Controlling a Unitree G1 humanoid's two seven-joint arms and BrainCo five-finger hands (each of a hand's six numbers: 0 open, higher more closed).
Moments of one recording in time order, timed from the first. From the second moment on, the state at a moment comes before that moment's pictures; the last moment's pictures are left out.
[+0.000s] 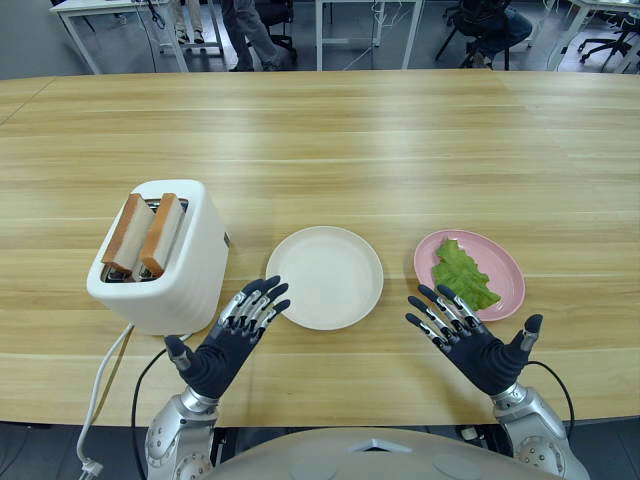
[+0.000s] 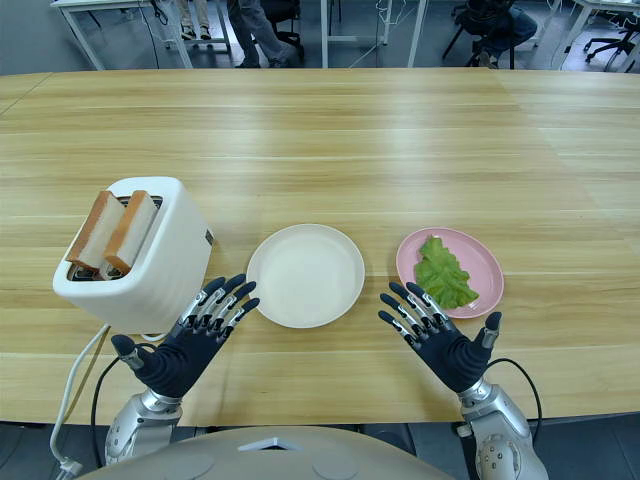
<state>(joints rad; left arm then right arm) 0.57 0.06 0.00 -0.17 -0.67 -0.37 -0.96 0.44 -0.19 -0.20 -0.03 0.81 0.08 1.10</state>
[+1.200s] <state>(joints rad) 0.24 0.81 0.45 -0.46 0.77 0.31 -0.23 0.36 -0.14 0.03 -0.29 0.25 -0.23 0.58</state>
